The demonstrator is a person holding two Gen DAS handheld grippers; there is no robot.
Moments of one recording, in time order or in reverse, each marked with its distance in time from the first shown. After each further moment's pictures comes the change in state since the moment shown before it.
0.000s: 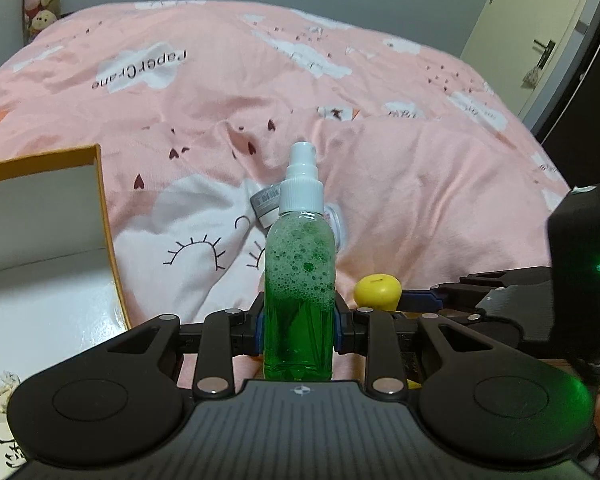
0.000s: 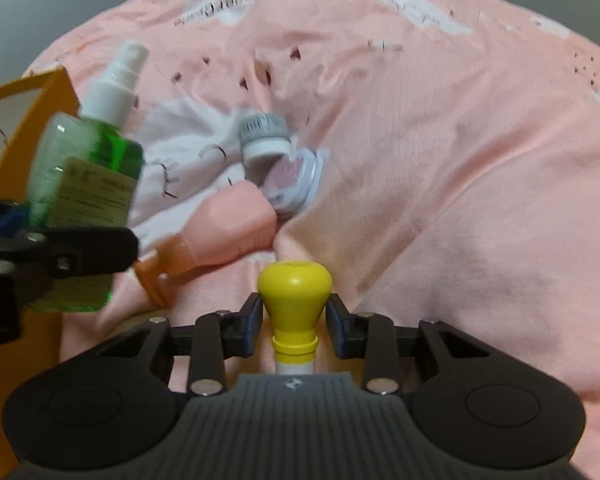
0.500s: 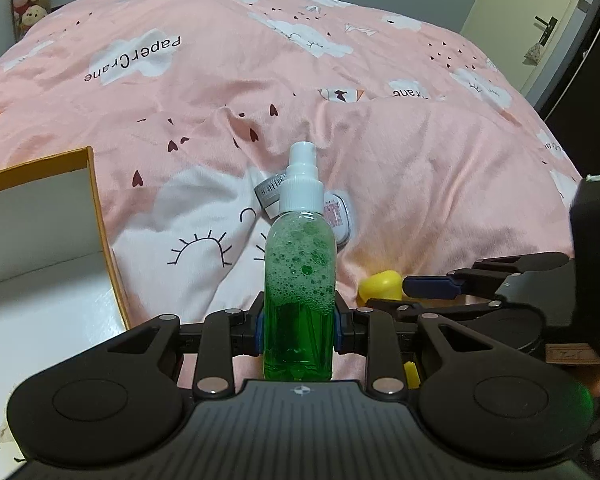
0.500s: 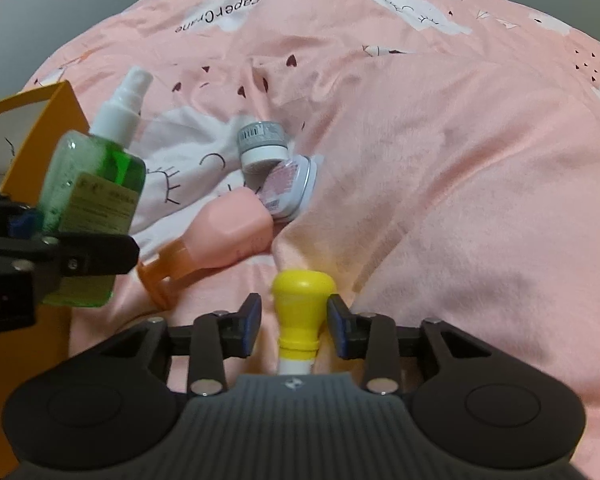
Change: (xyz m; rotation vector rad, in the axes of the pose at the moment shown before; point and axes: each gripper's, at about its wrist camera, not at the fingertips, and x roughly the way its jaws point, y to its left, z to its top) left arm 0.017 0.005 0.012 0.030 0.082 0.018; right arm 0.004 -0.011 0.002 0.012 0.015 0.025
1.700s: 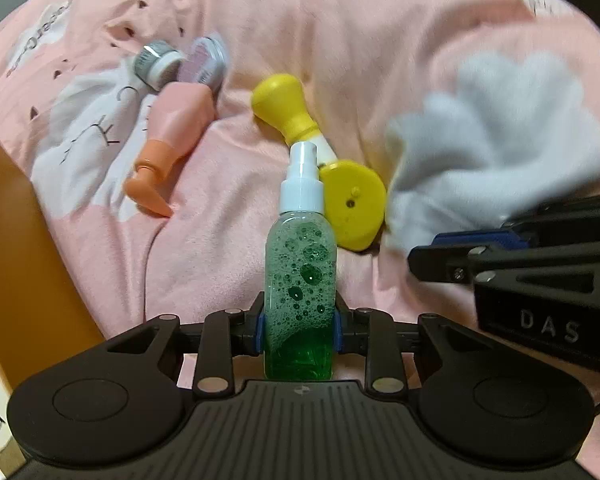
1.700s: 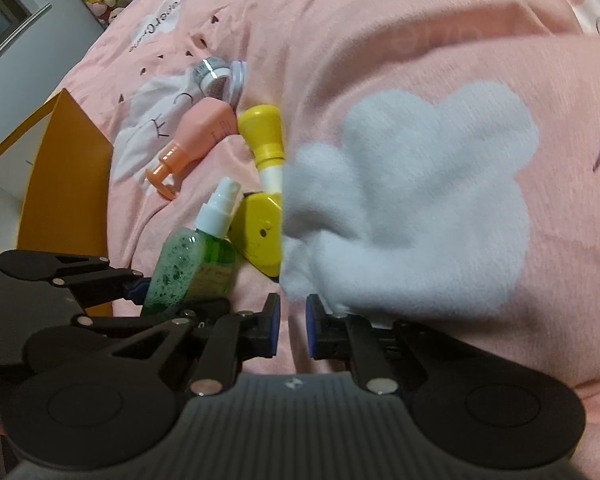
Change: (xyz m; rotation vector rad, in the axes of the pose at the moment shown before) left arm 0.029 -0.078 -0.091 0.285 0.256 0.074; right arm -0.062 -0.024 -0.120 0.363 0.033 0.094
